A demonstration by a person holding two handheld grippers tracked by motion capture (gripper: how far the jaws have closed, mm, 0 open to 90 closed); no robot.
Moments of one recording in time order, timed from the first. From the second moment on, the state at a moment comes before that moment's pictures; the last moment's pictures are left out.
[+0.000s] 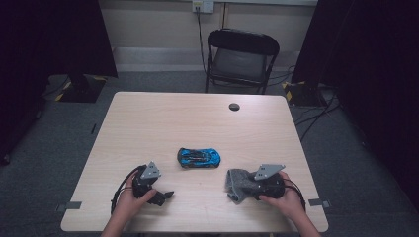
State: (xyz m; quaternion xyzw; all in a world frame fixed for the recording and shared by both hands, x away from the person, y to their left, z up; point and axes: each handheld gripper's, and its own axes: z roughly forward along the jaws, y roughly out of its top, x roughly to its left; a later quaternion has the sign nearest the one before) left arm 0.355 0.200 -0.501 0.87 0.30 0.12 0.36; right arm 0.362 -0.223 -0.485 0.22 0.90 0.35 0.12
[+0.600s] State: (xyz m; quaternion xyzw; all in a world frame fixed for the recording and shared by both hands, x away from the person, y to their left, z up) left arm 0.369 0.196 -0.493 0.86 0.31 0.12 0.39; right arm 0.375 -0.209 -0.451 0.27 0.88 0.38 0.12
